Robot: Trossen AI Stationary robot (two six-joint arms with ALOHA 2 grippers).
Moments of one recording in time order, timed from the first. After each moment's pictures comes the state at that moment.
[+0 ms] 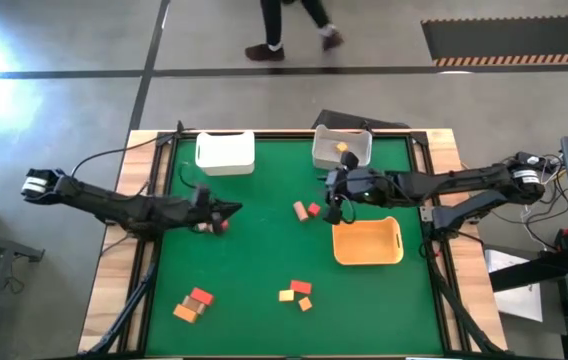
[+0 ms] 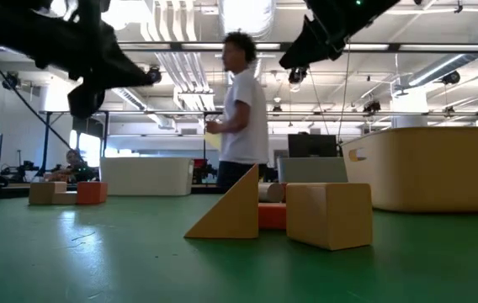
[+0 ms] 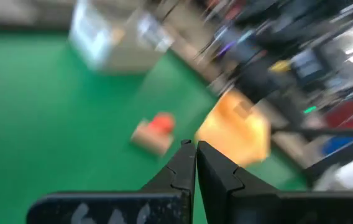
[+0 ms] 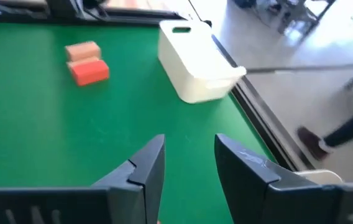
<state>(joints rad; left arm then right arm) -0.16 0.82 0.35 0.19 -0.46 -0.80 -0.01 1.29 0.95 -0.16 0.36 -0.04</state>
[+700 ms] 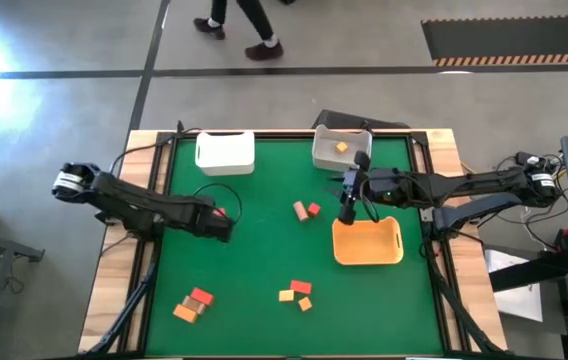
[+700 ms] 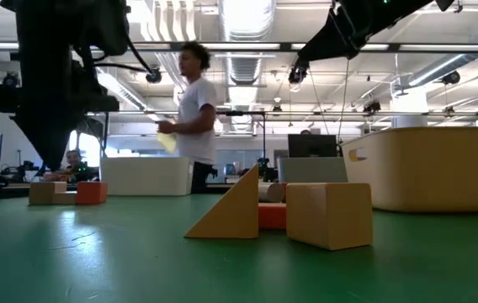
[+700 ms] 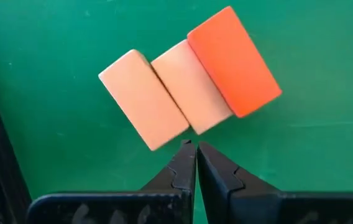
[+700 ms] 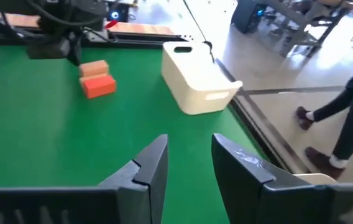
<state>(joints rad) -0.17 1.34 0.80 -1.03 -0.21 -1.48 -0.01 1.13 0.80 -0.08 0.32 -0.08</state>
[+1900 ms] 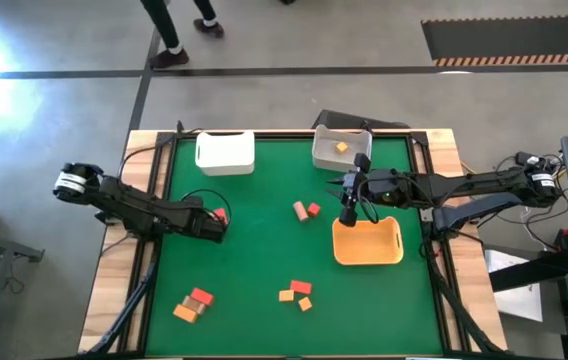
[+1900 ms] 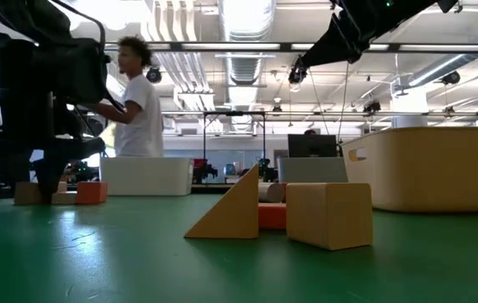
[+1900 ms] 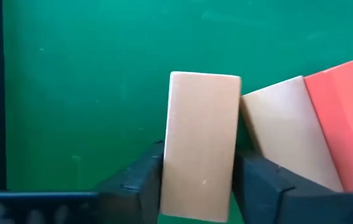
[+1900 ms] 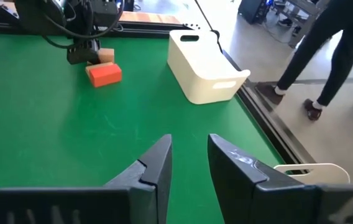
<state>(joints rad) -0.15 1.36 0.57 -0.87 -0.32 -1.72 -0.01 1.13 0.80 -0.12 0.31 -0.05</state>
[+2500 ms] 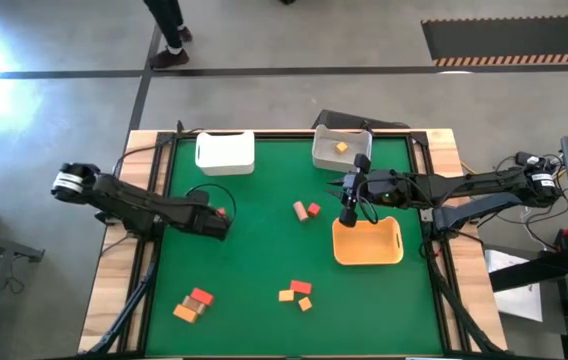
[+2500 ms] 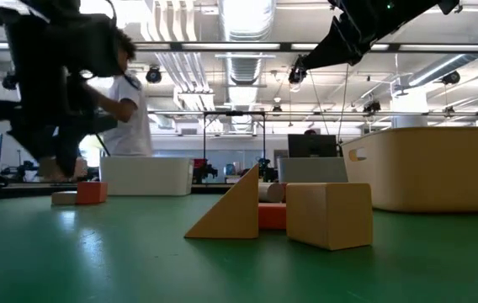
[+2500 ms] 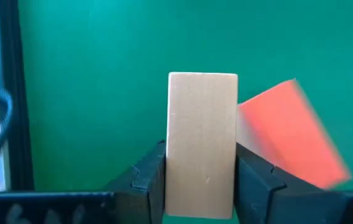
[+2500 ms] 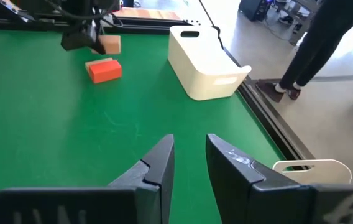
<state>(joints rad) -0.15 1.32 0.71 -1.01 -0.43 -1.56 -0.01 1.13 0.79 -0.12 0.31 -0.05</state>
